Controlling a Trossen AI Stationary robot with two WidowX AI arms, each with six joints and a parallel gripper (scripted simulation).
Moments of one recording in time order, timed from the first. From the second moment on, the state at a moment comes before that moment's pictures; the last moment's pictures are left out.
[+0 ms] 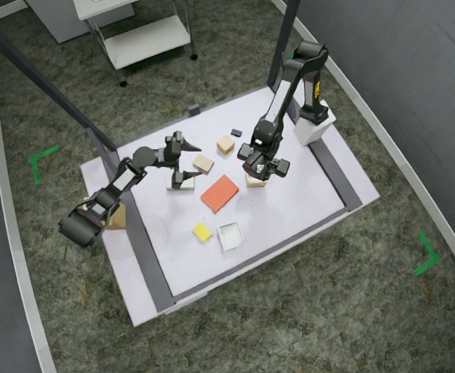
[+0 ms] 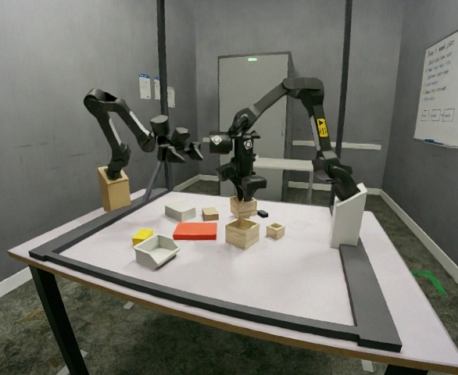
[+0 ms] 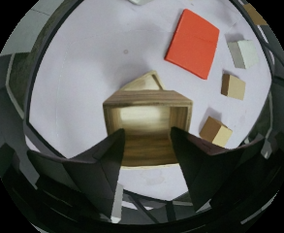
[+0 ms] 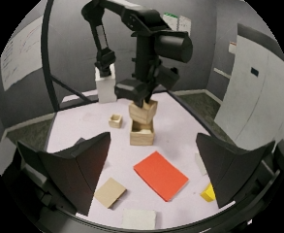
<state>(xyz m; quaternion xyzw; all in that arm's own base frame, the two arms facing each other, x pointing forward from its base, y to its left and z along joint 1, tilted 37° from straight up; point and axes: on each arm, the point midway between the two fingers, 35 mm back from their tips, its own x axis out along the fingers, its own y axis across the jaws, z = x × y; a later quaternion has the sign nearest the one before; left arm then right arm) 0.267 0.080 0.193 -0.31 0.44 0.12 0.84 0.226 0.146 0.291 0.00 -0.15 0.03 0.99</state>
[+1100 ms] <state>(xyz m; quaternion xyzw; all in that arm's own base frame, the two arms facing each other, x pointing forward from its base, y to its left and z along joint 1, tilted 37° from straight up) 0.267 0.080 0.193 -0.65 0.34 0.31 0.61 0.227 0.147 0.290 0.00 -0.15 0.03 0.99</state>
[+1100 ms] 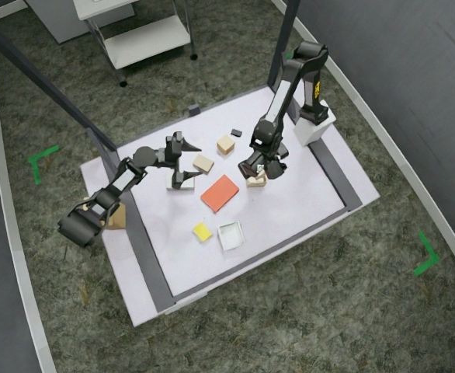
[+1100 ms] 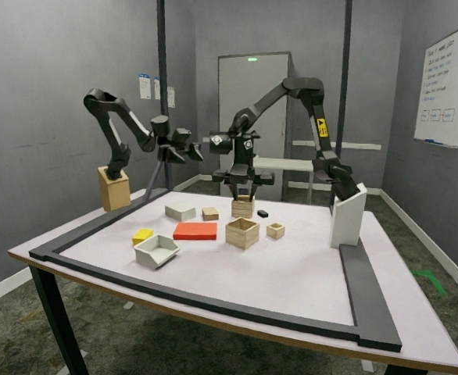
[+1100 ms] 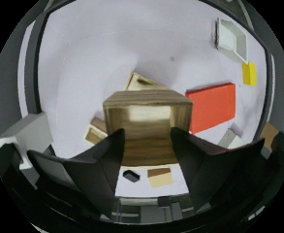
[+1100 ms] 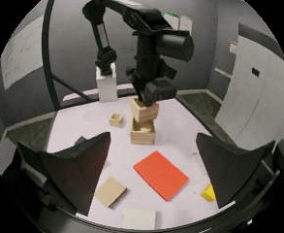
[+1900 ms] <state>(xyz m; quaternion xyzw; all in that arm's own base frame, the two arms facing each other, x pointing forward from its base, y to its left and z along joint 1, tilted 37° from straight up) 0.267 0.080 0.193 -0.82 0.21 0.40 0.34 0.227 0.147 0.290 0.00 -0.15 0.03 0.99</state>
